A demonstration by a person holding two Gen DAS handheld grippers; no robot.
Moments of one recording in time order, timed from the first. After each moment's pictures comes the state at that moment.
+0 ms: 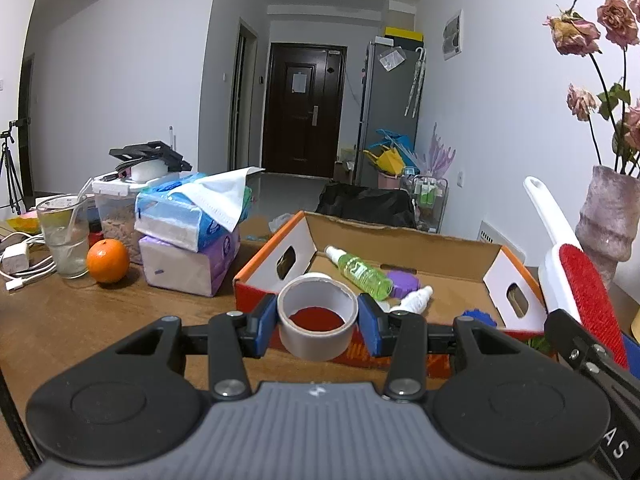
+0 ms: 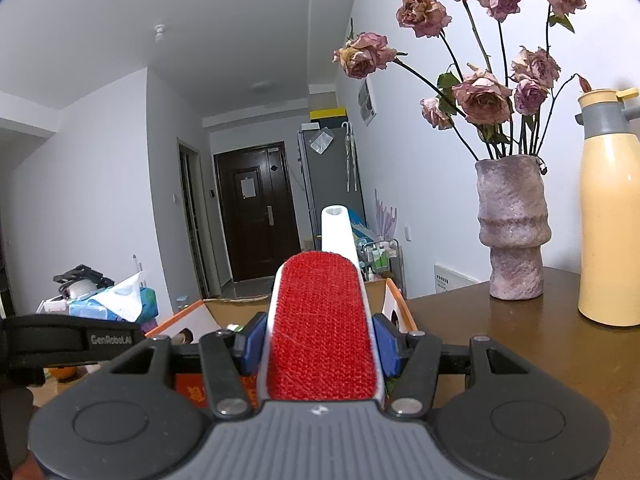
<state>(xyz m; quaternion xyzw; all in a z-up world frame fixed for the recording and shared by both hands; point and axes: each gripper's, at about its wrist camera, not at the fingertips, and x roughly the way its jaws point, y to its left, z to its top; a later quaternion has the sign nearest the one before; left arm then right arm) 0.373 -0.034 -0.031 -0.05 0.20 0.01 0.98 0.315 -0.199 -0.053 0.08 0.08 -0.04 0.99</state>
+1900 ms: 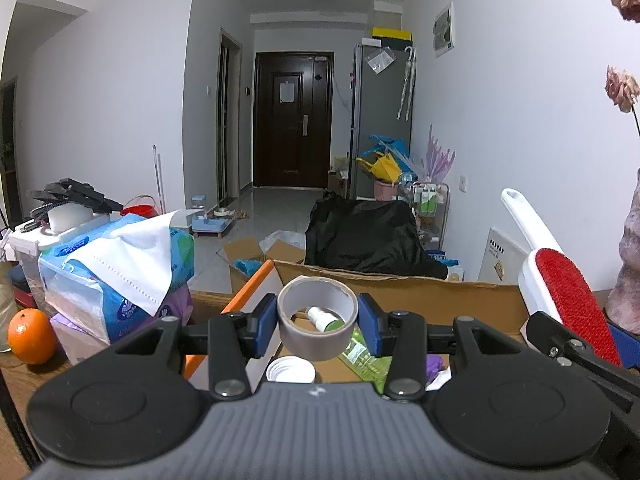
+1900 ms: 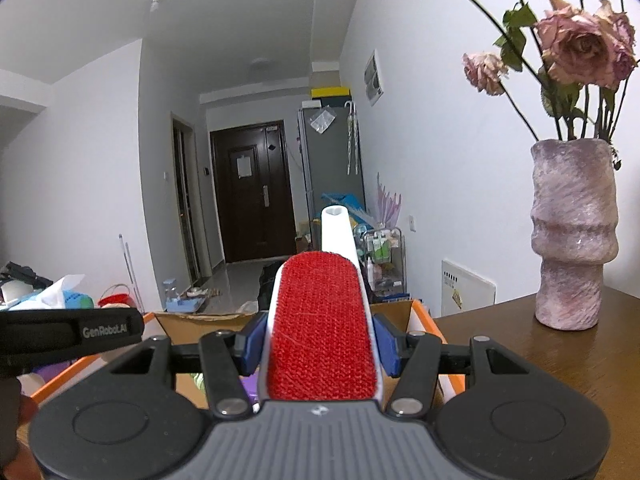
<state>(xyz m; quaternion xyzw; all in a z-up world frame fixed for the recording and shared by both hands) 0.517 -0.057 -0.037 -0.01 0.19 0.01 0.98 0.474 -0.209 -0.059 0.06 0.12 -0.04 0.99</state>
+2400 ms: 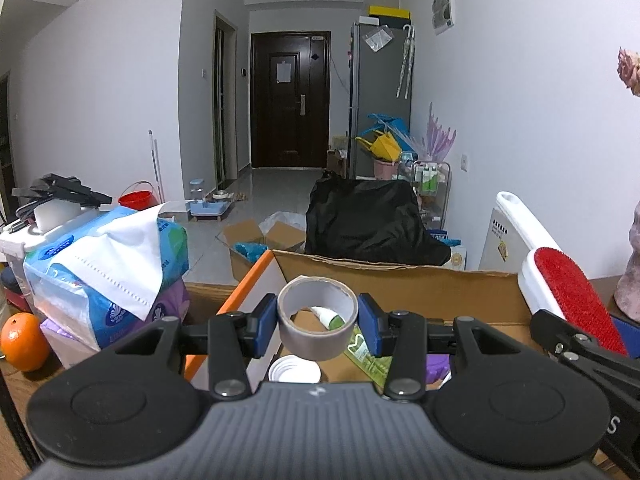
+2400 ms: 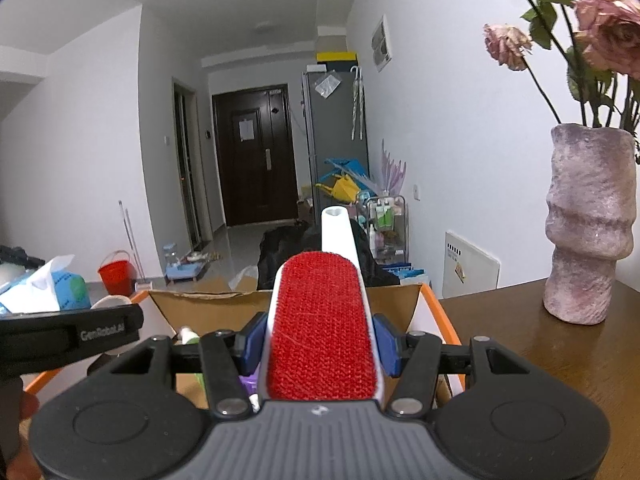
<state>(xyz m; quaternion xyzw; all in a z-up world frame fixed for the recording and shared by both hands) 0.541 -0.056 -0.040 0.00 0.22 0.01 0.98 0.502 -0.210 -0.051 0.05 0.18 -0.03 0.98</state>
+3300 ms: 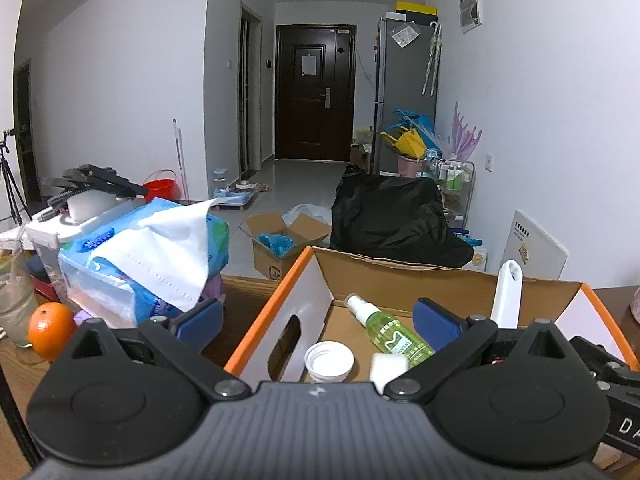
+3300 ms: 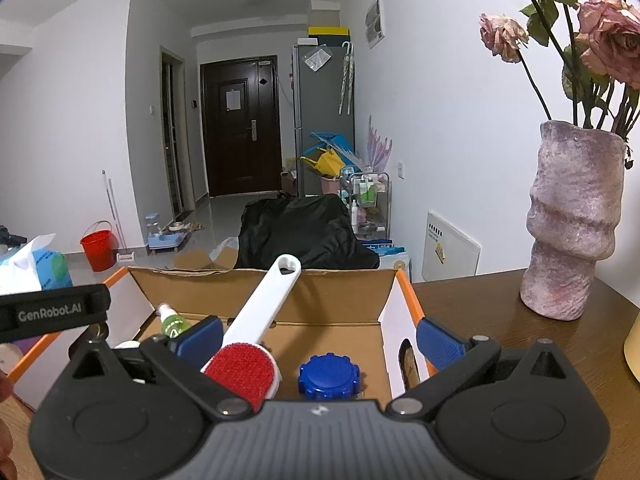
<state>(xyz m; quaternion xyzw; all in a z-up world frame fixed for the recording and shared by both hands) 0.537 -0.033 -0.031 -0.02 0.23 0.04 0.97 0.498 -0.215 -0.040 0.03 0.22 -0.06 0.97</state>
